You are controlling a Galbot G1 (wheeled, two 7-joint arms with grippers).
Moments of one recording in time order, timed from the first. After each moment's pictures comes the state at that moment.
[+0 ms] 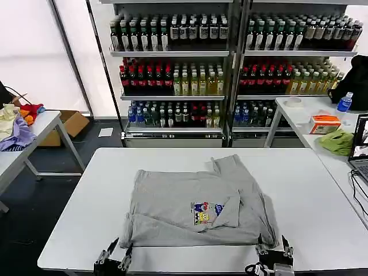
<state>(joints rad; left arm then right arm) 1.88 -1.26 -0.50 -2.30 -0.09 0.31 -0.10 -1.68 1.28 0.33 2.23 0.18 -0.50 0.57</state>
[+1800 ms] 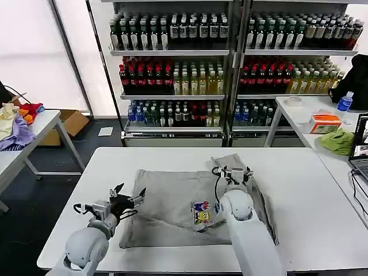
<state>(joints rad) 1.12 -1.09 -0.35 -1.84 -0.41 0.51 -0.03 -0.68 1.51 0.29 1.37 0.22 -0.58 0.49</state>
